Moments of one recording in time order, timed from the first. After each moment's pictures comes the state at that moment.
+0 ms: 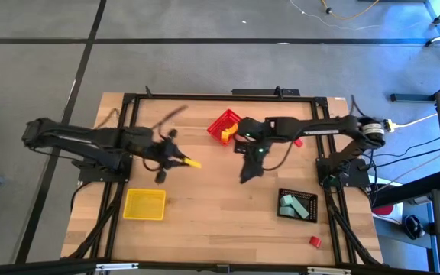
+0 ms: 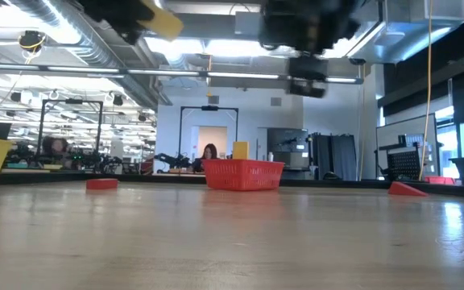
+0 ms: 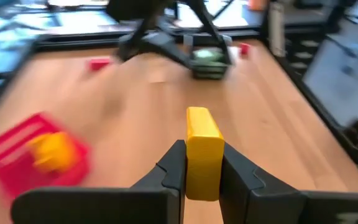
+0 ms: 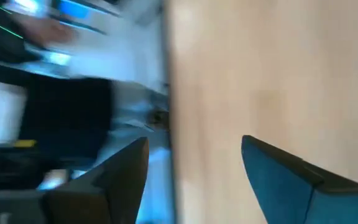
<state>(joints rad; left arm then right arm) -0.06 0.89 0.71 -0.18 0.04 0.00 -0.12 1.62 1.20 -0.56 -0.82 0.42</state>
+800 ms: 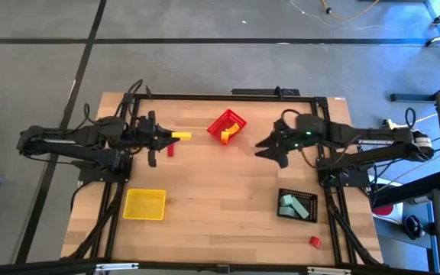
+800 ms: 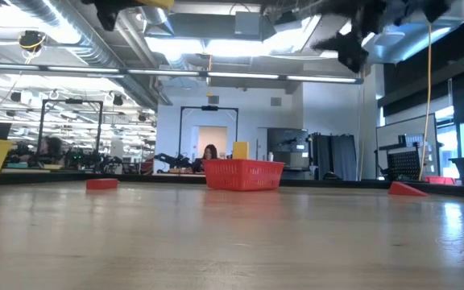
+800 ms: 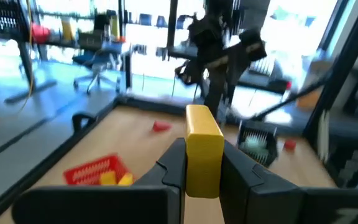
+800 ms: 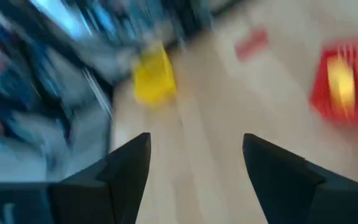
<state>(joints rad) 0.00 0.63 0.63 -0.03 -0.17 -0.14 -0.12 0.98 0.75 -0.13 -0.23 0.57</state>
